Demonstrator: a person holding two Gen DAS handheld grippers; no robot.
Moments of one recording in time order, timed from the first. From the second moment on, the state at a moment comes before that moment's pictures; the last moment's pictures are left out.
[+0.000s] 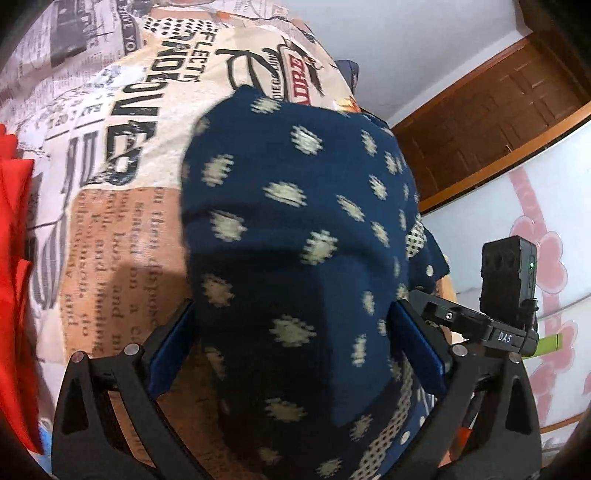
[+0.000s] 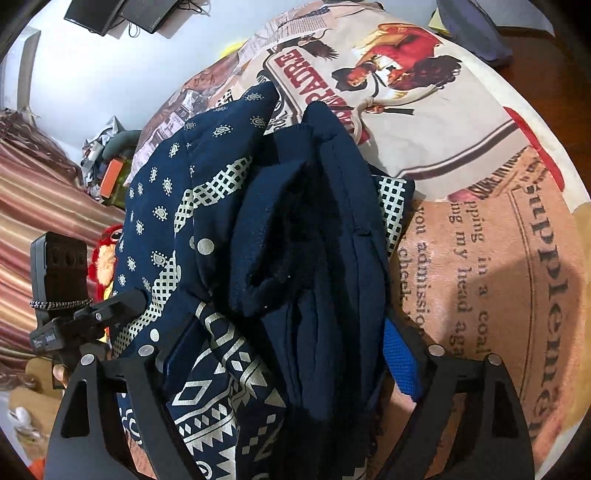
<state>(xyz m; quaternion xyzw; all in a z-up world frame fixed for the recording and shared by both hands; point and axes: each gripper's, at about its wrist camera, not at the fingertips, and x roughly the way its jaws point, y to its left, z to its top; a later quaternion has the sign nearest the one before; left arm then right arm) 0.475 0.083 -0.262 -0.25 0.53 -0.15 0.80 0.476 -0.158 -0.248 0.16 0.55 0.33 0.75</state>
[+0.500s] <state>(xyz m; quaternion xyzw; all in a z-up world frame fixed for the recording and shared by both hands) 0.439 0.078 -0.191 -0.19 0.49 -0.15 0.84 0.455 -0.136 -0.198 0.13 0.53 0.34 0.77</state>
